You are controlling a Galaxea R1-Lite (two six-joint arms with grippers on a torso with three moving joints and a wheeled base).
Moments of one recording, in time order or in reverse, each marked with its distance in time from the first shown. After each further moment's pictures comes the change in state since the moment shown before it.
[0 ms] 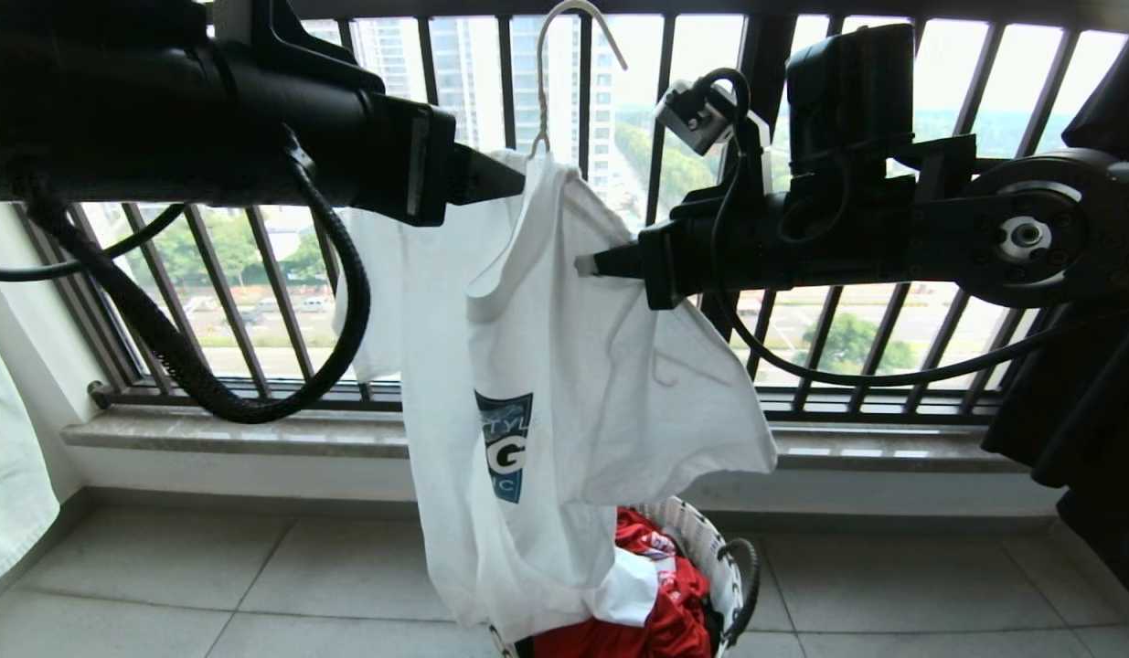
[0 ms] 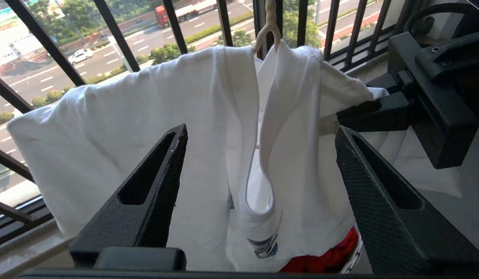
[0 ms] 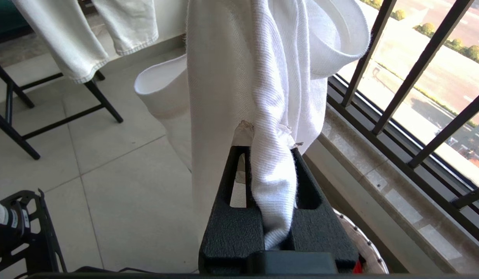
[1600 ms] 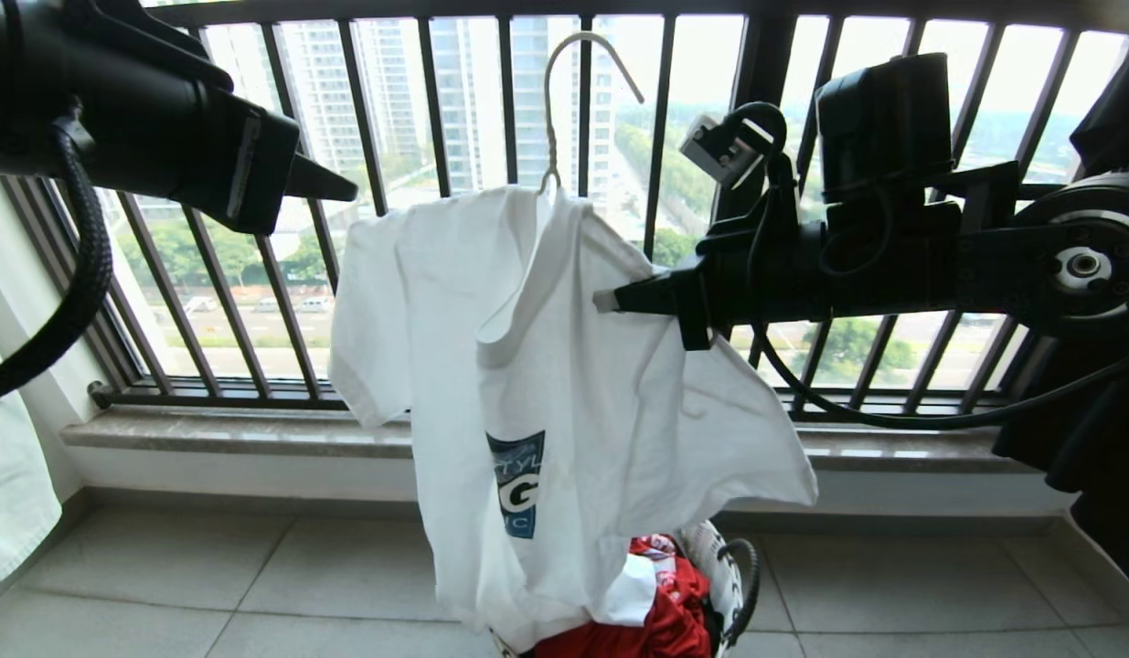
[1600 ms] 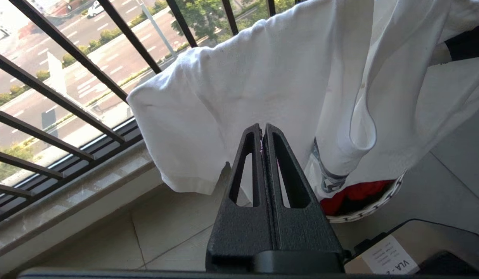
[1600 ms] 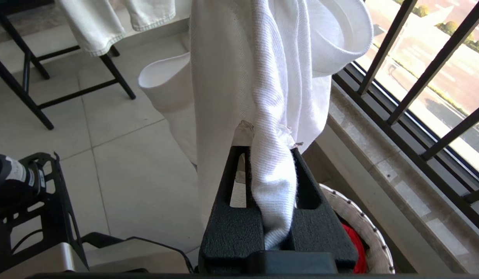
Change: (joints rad) left arm 0.172 -0.029 -0.194 0.423 -0.074 0.139; right arm -0.013 -0.080 0.151 -0.013 0.079 -0.063
